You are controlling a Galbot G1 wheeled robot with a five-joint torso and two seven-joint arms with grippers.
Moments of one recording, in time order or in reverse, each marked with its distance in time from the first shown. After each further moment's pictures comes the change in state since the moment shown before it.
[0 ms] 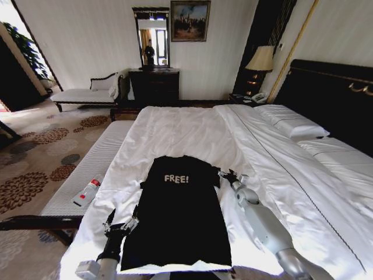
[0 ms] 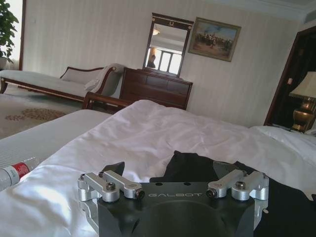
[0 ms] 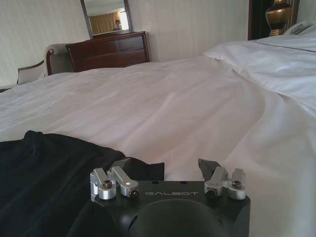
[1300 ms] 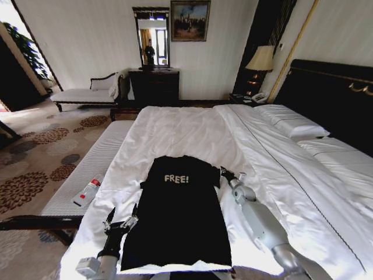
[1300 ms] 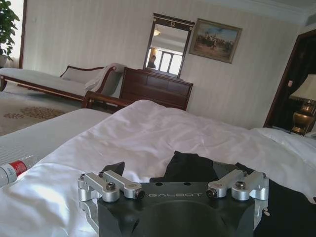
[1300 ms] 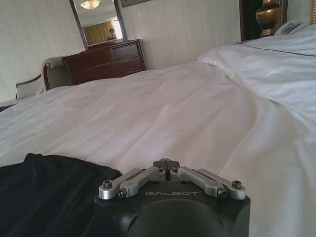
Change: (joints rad) left arm -0.034 0.010 0.002 0.025 -0.027 0.000 -0.002; right arm -0.017 -0.026 0.031 0.062 0.083 -0.032 0.015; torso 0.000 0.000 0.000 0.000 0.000
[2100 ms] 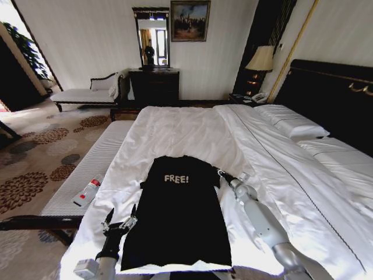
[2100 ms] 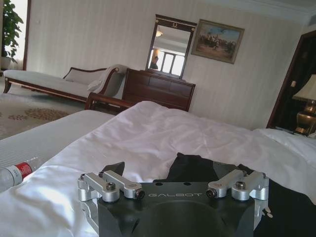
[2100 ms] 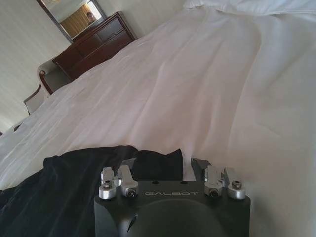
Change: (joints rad) left arm 0.023 -0.009 -0.014 -0.018 0.004 -0.001 0.000; right arm 0.043 0.043 0.008 -0.084 0.297 -0.153 -0.017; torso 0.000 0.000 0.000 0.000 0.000
